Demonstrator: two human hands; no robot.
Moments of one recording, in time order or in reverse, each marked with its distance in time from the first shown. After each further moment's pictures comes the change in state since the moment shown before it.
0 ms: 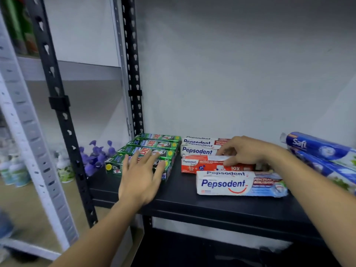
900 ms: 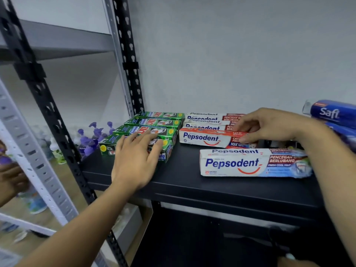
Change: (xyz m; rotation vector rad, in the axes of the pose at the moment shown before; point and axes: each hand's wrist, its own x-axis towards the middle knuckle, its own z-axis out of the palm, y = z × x) left_hand 0.001 -0.003 0.004 -0.018 0.067 0.018; right_hand -0.001 0.036 0.007 0.312 0.049 0.000
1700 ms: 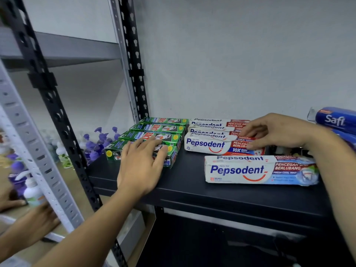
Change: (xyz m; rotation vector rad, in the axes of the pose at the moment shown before) left_hand -0.001 0.000 0.000 -0.009 -0.003 -0.014; right_hand -0.004 0.002 -0.003 0.076 0.003 -0.013
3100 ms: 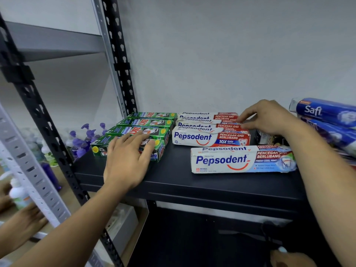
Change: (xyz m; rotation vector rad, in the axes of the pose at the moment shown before) left_hand 0.000 0.002 -0.002 -0.003 0.017 0.008; right_hand 0.010 0.023 -0.001 -0.168 0.349 0.056
